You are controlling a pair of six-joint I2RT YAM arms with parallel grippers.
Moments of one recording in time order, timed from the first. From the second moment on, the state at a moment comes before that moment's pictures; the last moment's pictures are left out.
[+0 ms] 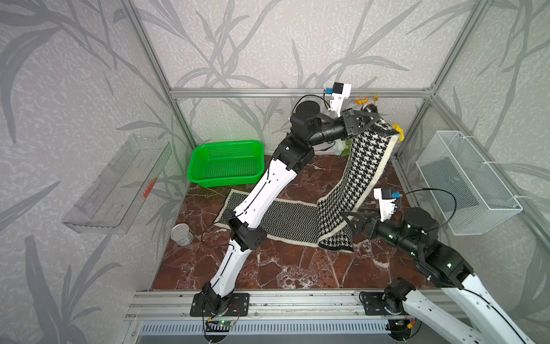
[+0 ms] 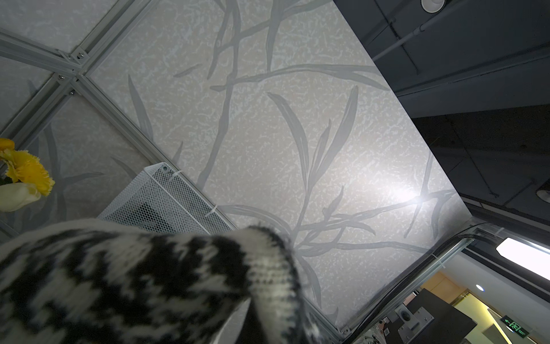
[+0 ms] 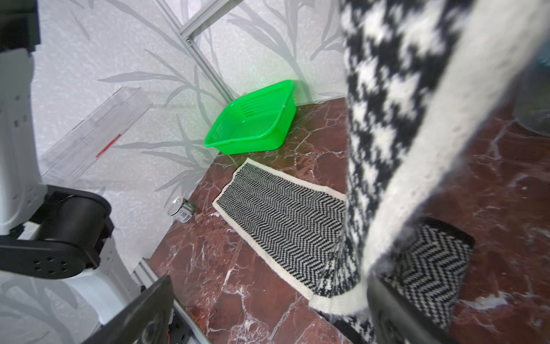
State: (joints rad) left arm -0.76 2.25 2.78 -0.19 0.63 -1.04; right arm 0.62 0.64 0.84 -0.53 -0.16 0.54
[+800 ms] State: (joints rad) left arm -0.74 2.23 2.76 -0.24 0.60 -1.04; right arm 0.88 1.12 0.87 -0.24 0.00 0.52
